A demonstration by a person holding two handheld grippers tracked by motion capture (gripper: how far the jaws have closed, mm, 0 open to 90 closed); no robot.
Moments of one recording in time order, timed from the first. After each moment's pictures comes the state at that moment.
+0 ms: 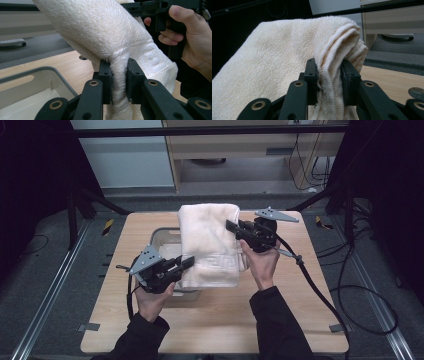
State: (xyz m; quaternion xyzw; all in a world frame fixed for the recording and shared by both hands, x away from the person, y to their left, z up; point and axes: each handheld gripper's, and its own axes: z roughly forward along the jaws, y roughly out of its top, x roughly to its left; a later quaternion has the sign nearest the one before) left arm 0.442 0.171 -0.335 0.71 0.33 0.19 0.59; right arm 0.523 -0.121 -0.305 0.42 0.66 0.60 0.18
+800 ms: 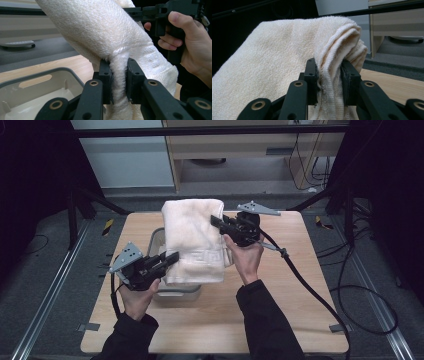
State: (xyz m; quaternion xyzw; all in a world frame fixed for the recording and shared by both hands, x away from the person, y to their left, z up) left arm 0.442 0.205 -0.328 0.69 0.35 0.20 0.60; right arm 0.536 -0.083 -0.298 0.41 0.66 0.61 0.17
